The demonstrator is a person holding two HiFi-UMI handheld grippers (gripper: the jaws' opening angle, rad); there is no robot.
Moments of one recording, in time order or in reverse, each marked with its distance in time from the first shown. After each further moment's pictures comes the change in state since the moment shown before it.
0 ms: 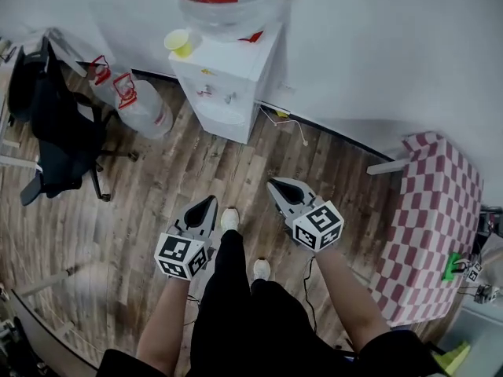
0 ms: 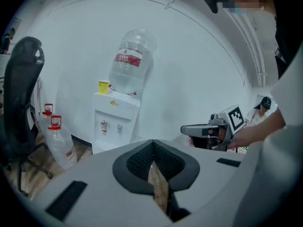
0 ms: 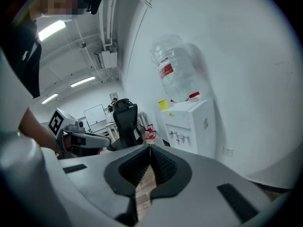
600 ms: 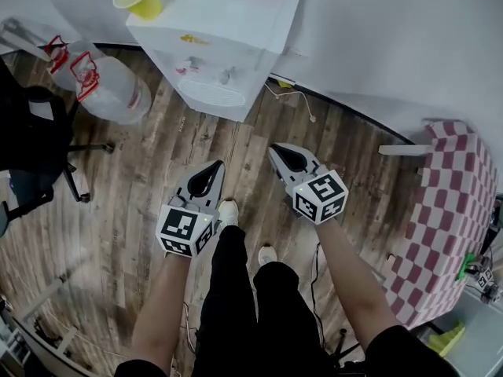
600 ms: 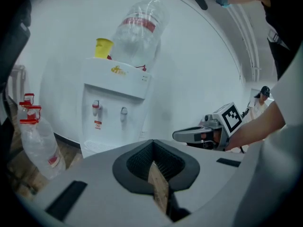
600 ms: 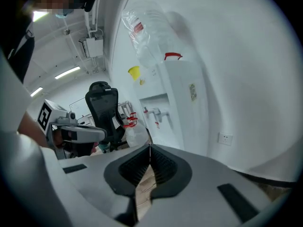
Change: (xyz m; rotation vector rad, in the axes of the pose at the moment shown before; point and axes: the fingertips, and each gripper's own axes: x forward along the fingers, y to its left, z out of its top) left arm 0.173 0.109 -0.064 0.063 0.027 -0.088; right arm 0.150 -0.136 -0.103 0.045 0.080 -0.121
